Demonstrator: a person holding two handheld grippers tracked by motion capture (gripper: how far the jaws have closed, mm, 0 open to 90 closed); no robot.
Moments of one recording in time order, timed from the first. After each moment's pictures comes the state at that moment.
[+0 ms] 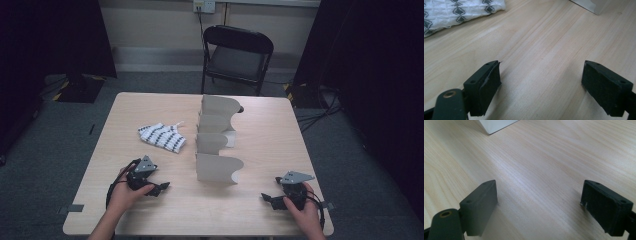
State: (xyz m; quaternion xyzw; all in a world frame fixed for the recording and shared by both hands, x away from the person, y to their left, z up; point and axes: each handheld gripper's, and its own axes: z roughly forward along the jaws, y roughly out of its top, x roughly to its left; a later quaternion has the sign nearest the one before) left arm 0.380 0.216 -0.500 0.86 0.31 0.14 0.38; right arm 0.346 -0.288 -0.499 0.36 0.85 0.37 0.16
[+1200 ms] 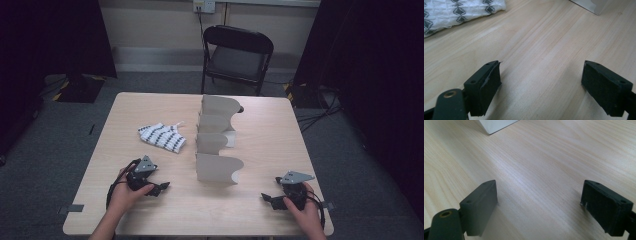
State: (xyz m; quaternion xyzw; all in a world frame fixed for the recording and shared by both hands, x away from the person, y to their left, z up) left arm 0.379 0.216 -0.500 0.86 0.31 0.14 0.38; right arm 0.346 -0.288 -0.499 0.36 0.85 0.37 0.16
